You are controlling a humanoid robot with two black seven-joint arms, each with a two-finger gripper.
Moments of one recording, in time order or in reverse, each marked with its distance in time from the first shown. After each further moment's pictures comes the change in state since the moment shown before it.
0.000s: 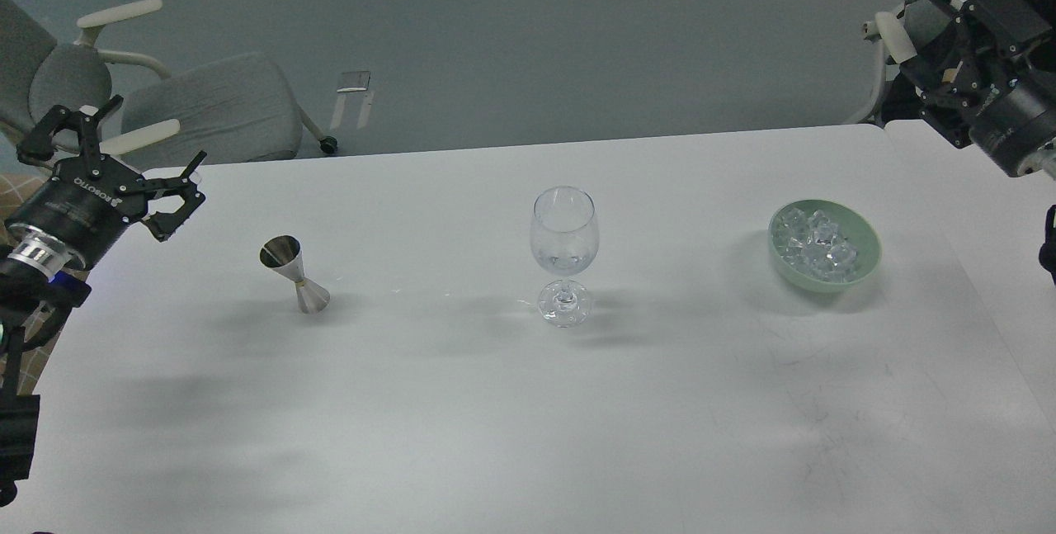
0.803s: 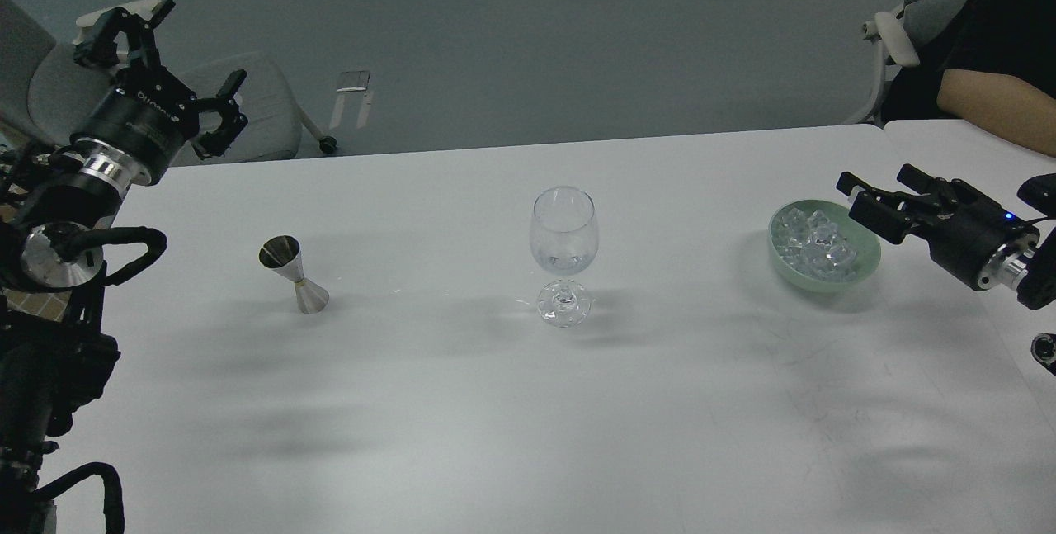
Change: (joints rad) left arm -0.156 -0.065 0.145 0.000 0.352 0.029 -0.343; right arm -0.090 0.115 -0.063 -0.143 -1.032 -0.307 -0.006
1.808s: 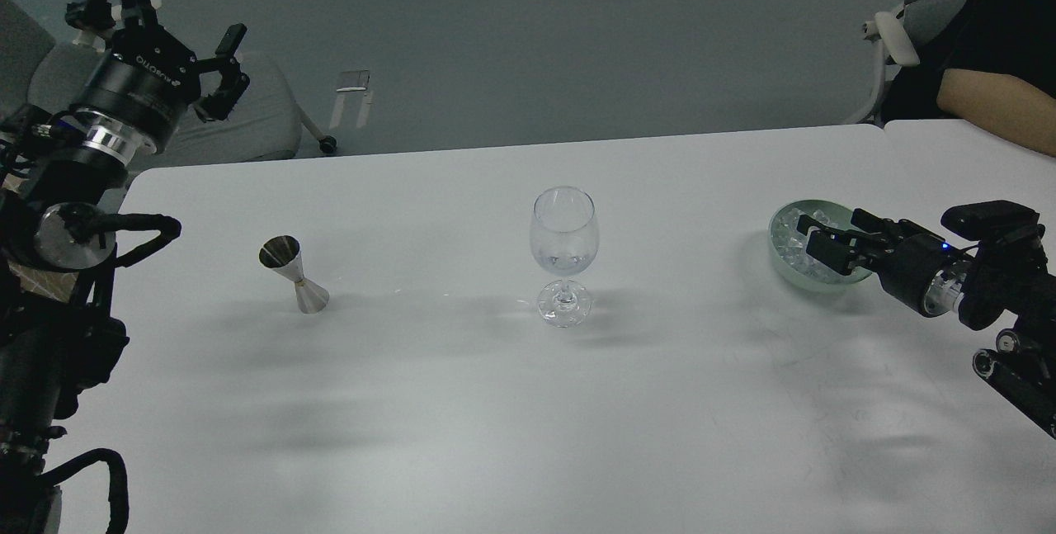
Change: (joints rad) left arm -0.037 -0.005 0.041 -0.019 0.030 -0.008 -0.100; right arm 0.048 0.127 -0.075 -0.144 -0.043 0.064 -0.051
